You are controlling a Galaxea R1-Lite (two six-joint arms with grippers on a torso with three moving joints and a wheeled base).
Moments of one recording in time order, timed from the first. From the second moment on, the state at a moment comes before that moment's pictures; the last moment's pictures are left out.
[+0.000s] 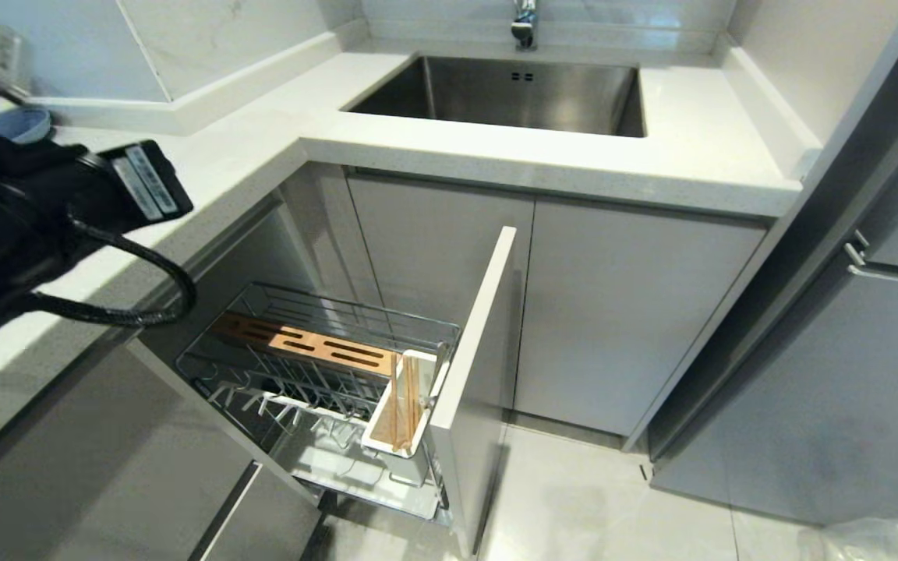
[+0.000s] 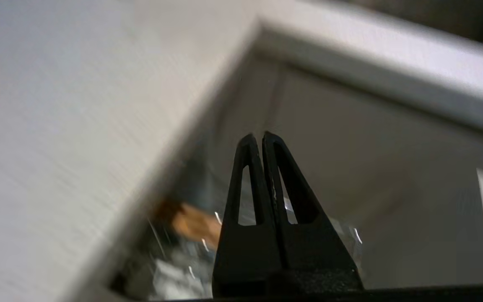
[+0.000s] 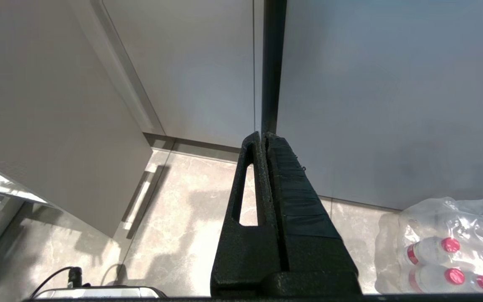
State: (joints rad) left arm -0.38 1.31 -1.01 -0.33 0.47 -0.12; right arm 0.00 0.00 0.00 0.00 -0.02 0.04
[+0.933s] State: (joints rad) left arm -0.60 1.60 -1.03 0.21 0.52 -0.33; right arm 0.00 0.00 0.00 0.00 -0.02 0.04
